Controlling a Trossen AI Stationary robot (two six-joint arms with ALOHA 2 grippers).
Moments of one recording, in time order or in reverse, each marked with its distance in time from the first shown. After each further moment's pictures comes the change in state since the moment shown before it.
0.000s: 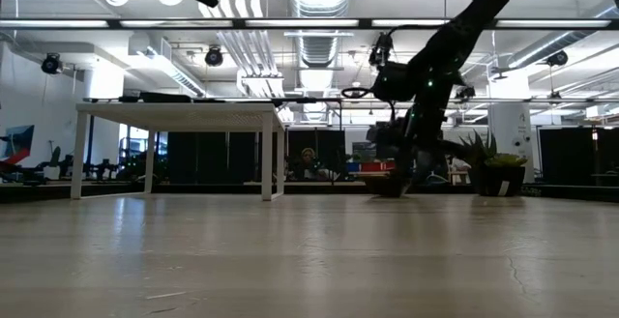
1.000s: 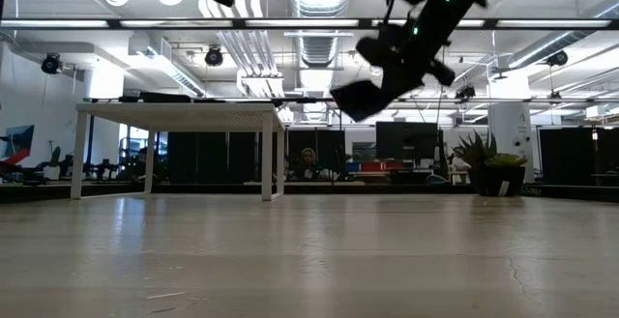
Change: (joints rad) left arm 0.000 0.044 -0.003 0.079 0.000 0.049; right arm 0.347 -0.300 0.013 0.039 0.416 -0.190
